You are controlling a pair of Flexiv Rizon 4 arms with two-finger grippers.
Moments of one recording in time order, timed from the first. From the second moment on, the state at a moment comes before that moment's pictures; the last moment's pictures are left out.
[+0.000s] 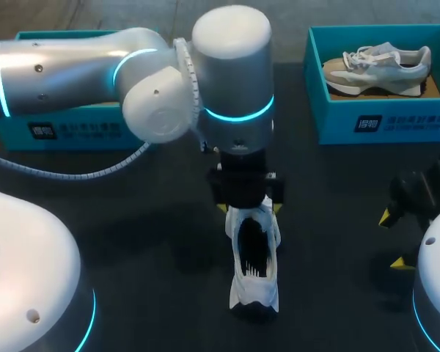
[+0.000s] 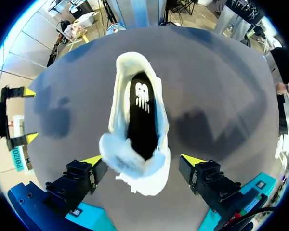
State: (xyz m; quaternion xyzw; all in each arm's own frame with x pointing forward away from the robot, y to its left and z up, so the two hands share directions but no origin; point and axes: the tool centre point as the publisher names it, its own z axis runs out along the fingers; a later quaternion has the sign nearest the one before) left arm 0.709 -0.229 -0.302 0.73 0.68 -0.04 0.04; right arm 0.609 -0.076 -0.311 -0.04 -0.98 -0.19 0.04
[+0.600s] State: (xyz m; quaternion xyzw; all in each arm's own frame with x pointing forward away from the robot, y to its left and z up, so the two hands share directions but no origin) left arm 0.747 -0.223 -0.271 0.71 0.70 -0.03 0.06; right arm 0.609 -0.076 -0.311 -0.04 -0.98 -0.19 0.04
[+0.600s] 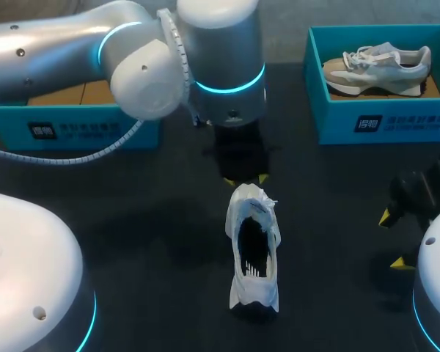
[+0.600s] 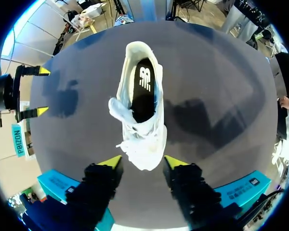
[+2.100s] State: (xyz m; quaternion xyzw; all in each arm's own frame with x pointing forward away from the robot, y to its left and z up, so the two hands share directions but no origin) left arm 0.682 -0.231 -0.311 0.73 0.67 -0.10 0.02; right arm 0.609 -0.076 -0.311 -0.04 -0.98 -0.19 0.04
